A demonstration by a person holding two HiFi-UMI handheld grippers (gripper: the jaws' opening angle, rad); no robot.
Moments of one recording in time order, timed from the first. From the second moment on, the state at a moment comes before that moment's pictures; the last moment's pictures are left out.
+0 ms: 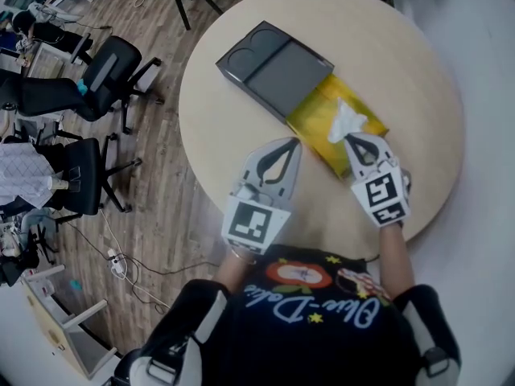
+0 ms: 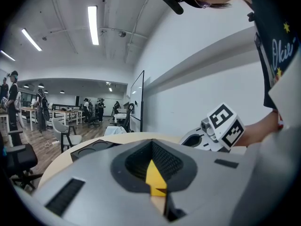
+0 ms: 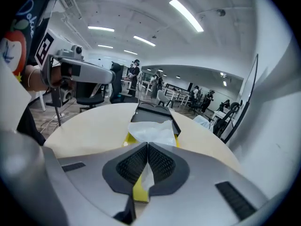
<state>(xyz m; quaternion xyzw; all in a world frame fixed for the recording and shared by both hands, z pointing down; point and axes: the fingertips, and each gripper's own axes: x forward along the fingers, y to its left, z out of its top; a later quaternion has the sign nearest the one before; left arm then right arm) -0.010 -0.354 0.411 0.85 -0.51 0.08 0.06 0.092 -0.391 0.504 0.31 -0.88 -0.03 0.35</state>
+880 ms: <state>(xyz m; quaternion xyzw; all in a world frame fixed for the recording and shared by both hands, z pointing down) 0.019 -0.330 0.384 0.87 -0.49 0.09 0.03 0.102 -0.345 0.407 0.34 -0.92 0.00 0.19</state>
